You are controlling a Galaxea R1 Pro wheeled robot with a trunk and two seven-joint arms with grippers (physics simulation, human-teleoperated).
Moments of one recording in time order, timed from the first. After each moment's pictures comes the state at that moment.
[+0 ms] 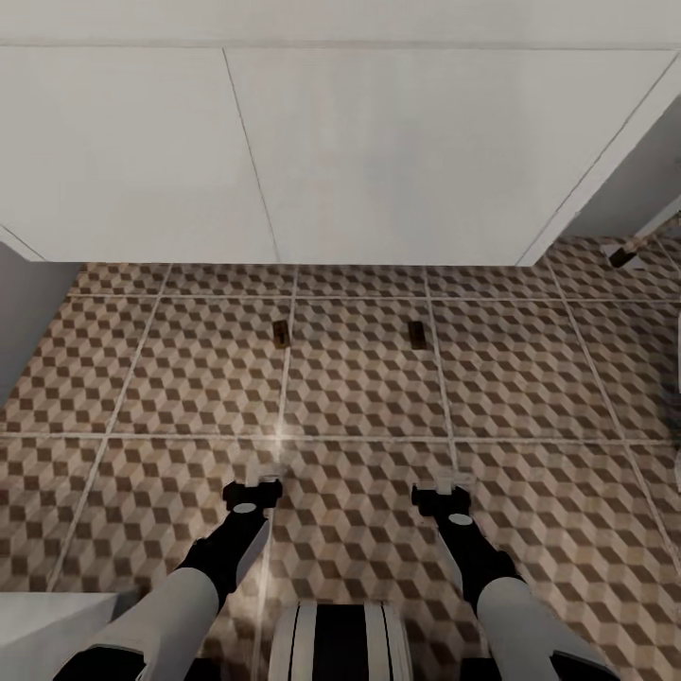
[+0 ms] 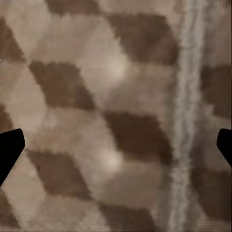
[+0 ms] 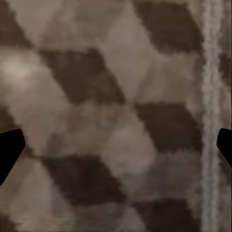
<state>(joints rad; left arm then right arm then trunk) -0.73 -0.13 -0.07 -0.44 -0.01 0.08 0.34 -0.71 0.12 -0.28 -0.44 0.34 0.01 -0.12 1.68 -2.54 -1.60</state>
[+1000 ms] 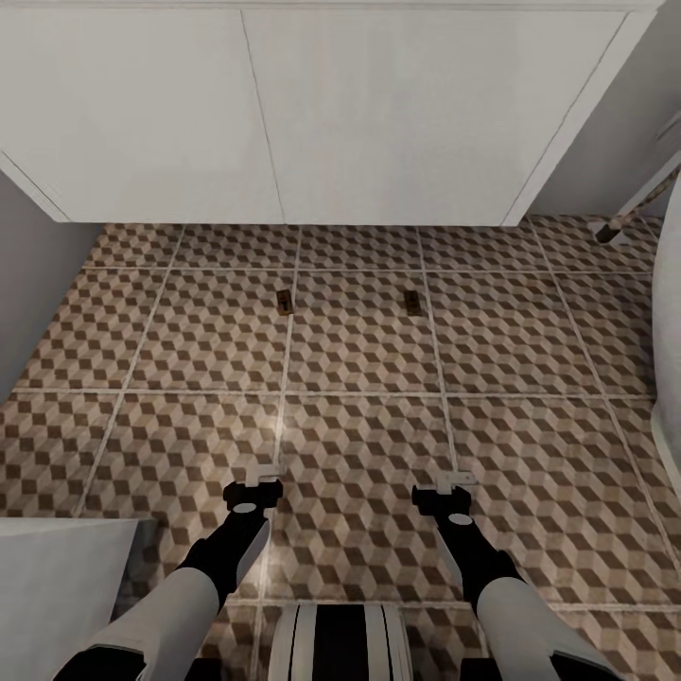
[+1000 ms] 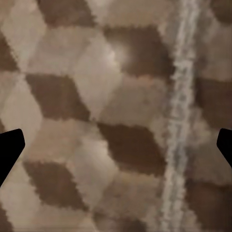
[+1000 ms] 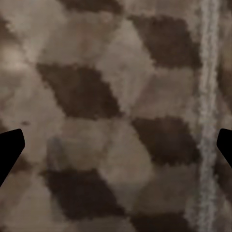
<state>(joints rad) -0.73 -0.13 -0.07 -0.44 -0.01 0.08 0.34 -0.71 0.12 -0.27 -0.44 0.34 0.01 -0.12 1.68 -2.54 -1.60</state>
